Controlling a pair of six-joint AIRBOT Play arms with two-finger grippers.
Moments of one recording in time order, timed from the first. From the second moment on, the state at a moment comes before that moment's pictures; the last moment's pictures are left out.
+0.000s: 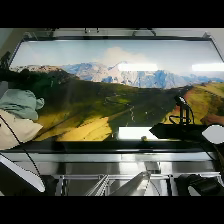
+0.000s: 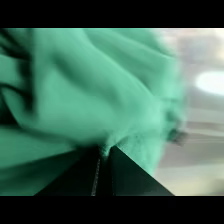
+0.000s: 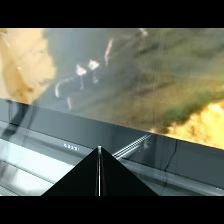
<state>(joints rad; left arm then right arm) 0.46 -2.09 2.07 0.89 -1.36 -1.20 0.22 -0.72 0.49 -0.96 0.94 1.54</state>
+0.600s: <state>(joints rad) 0.10 -1.62 1.95 0.33 -1.57 -1.20 0.22 -0.72 0.49 -0.96 0.96 1.54</state>
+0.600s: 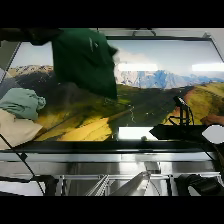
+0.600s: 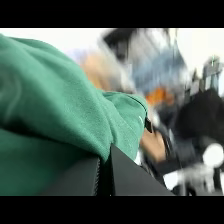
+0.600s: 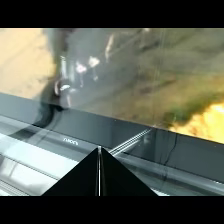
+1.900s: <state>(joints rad) 0.23 -1.59 1.15 0.75 -1.48 -1.06 0.30 -1.11 0.50 -0.47 0.74 1.31</state>
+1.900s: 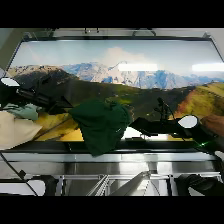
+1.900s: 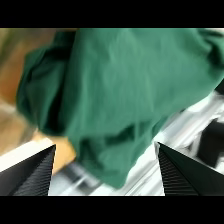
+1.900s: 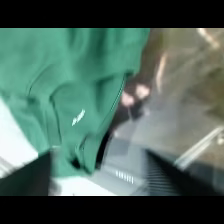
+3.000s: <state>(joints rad) 0.10 -1.60 1.53 0.35 -1.67 -0.94 0.23 -1.09 0.99 -0.11 0.98 0.89</state>
